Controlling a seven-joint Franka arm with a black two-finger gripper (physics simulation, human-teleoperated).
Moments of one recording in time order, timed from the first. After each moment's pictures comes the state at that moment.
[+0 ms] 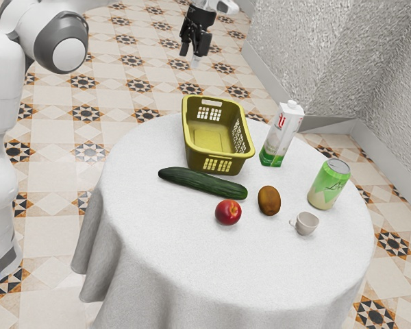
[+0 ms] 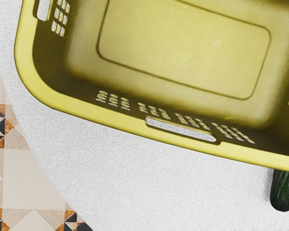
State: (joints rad) arm 0.36 0.20 0.13 -1.20 -0.08 1.24 0.38
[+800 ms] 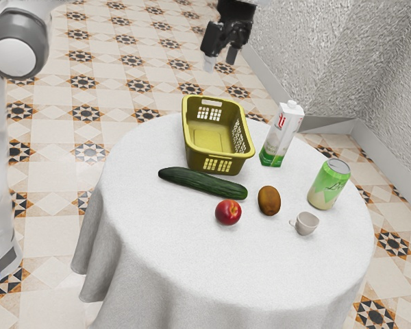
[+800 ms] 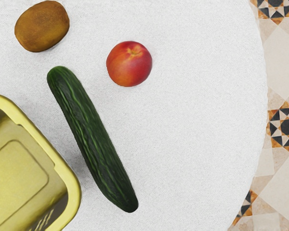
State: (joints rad) arm 0.08 0.04 -0.08 -1.09 -0.04 1.09 0.79
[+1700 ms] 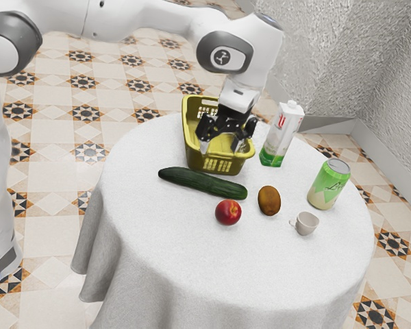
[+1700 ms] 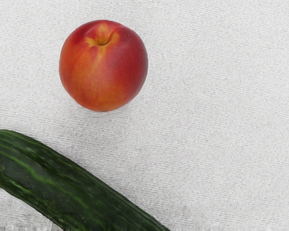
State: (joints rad) arm -0.05 -0.04 -0.05 -1.75 -0.03 1.64 1.30
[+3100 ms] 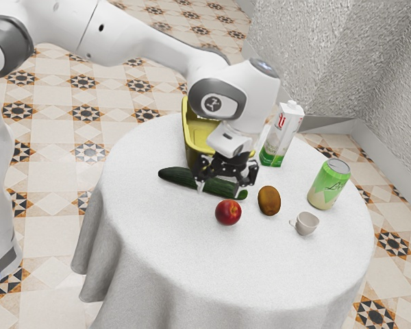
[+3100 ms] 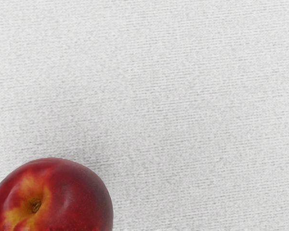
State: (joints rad) arm -0.15 -0.04 -0.08 -1.94 -0.05 1.84 1.47
